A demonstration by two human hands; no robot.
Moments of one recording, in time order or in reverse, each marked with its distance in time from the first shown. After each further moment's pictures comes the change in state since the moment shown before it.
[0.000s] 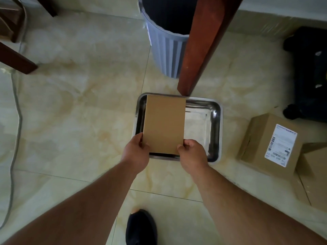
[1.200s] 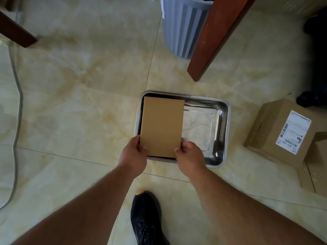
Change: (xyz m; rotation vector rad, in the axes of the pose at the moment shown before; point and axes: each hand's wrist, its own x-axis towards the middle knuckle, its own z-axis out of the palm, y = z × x) left_hand -0.021 -0.072 -0.006 0.023 -0.016 -0.073; right_hand -0.041 0.030 0.040 -0.041 -0.069 0.097
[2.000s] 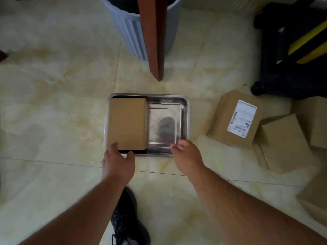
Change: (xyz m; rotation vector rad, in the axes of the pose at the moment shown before) left_hand -0.091 0.056 0.049 0.213 0.149 -0.072; right_hand -0.032 0.026 -0.126 0.057 -0.021 0.056
